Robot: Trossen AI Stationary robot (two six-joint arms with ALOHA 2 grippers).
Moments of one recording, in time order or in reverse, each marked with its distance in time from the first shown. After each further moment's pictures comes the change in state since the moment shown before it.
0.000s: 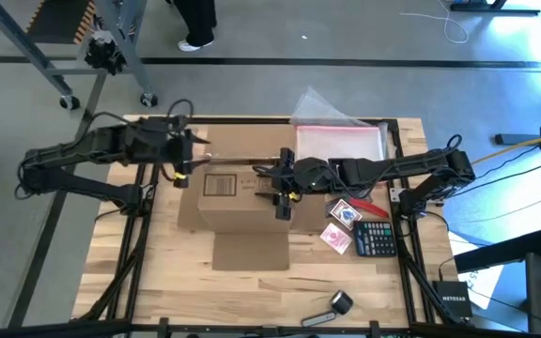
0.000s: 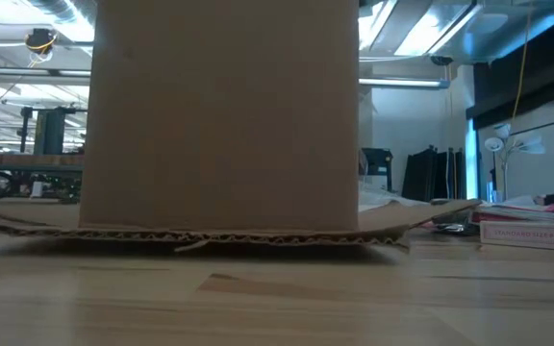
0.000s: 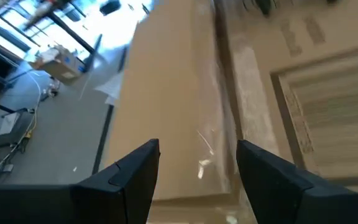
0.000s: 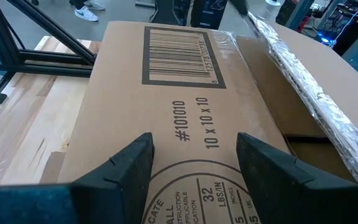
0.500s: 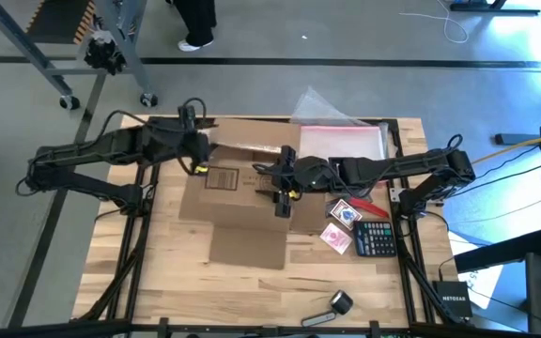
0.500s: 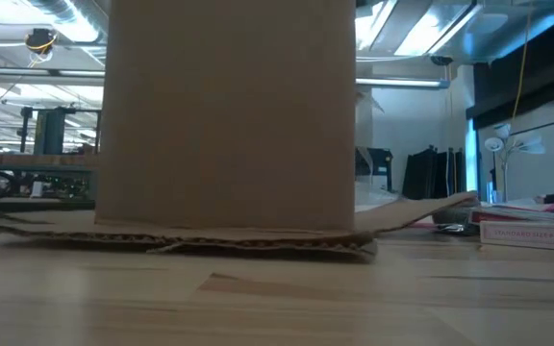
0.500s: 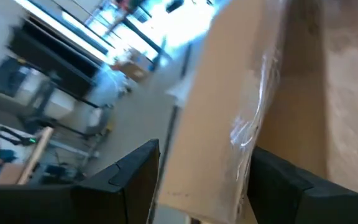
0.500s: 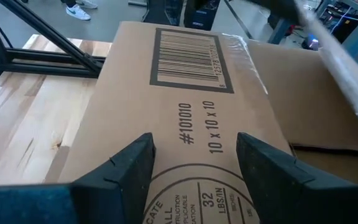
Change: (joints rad) left arm 0.002 0.086 -0.011 0.235 -0.276 0.154; right arm -0.001 -0.001 0.000 -0.002 0.018 -0.005
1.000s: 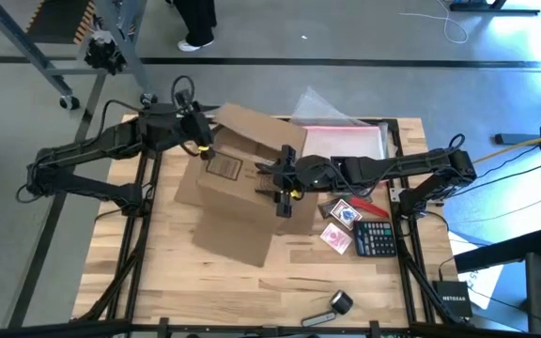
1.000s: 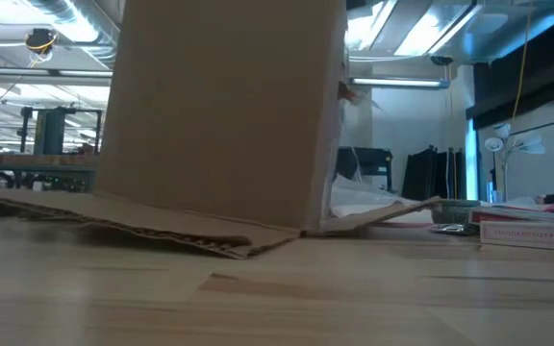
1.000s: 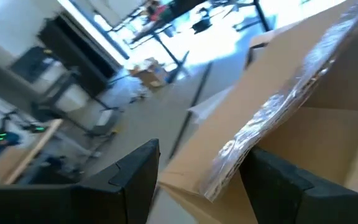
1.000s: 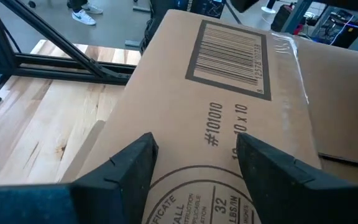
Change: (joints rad) left arm 0.132 0.010 -0.001 0.160 0.084 -0.054; right arm 0.001 0.000 0.001 0.004 -0.018 -0.014
